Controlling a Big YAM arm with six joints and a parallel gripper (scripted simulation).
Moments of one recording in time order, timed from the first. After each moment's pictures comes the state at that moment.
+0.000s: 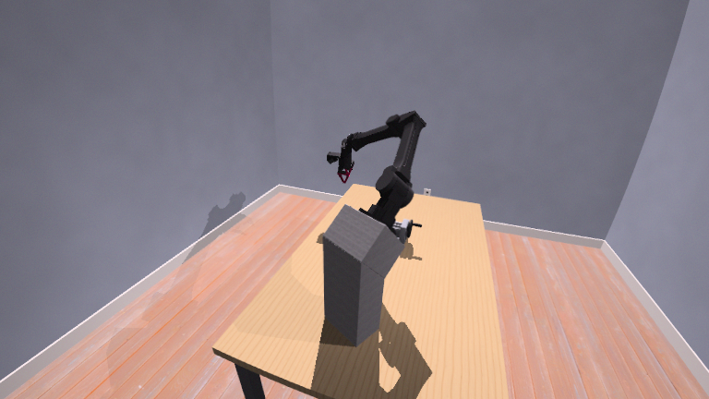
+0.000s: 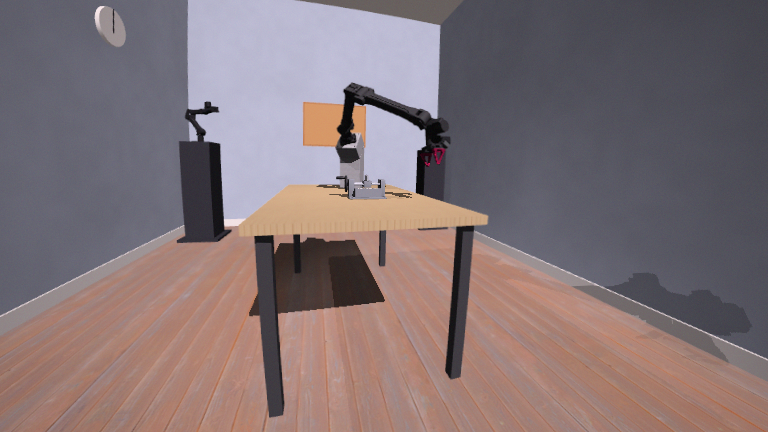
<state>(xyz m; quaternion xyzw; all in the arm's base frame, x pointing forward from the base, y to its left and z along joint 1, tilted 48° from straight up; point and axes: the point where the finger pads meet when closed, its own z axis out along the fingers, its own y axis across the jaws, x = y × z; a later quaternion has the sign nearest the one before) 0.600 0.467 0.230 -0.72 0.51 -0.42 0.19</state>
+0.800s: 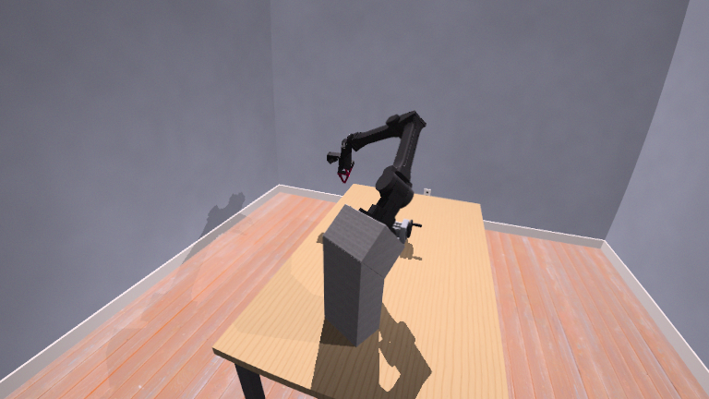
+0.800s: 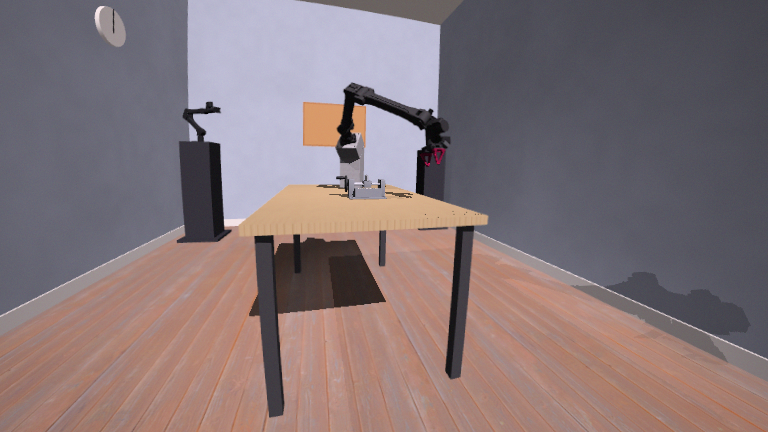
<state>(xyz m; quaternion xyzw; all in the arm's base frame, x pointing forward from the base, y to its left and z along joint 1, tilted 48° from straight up) 0.600 0.467 0.230 -0.72 0.51 -0.42 0.19</state>
